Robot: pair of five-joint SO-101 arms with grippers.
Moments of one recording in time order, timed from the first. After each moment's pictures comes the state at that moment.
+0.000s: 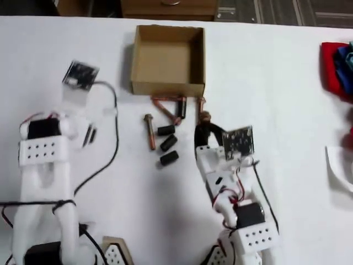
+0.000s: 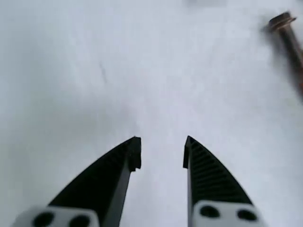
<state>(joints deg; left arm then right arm) -18.0 -28.7 40.3 62.6 -22.9 -18.3 -77.5 83.0 22.3 0.8</state>
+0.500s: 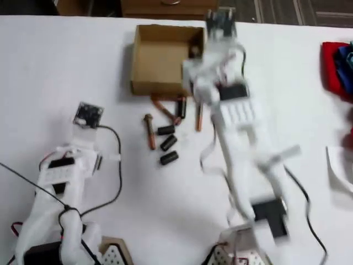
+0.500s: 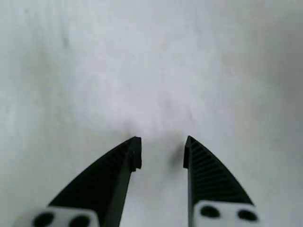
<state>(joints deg) -18.9 -28.7 69.8 29.8 -23.2 -16.5 5.7 -9.2 50.1 -7.8</state>
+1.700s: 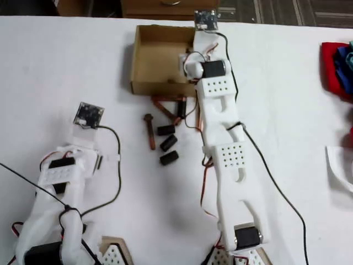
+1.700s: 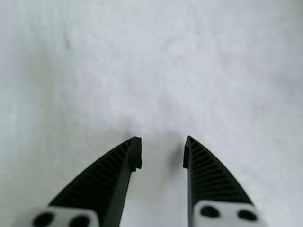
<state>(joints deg) -18.9 -28.7 69.9 29.7 -23.2 -14.2 74.0 -90.0 70.6 -3.6</state>
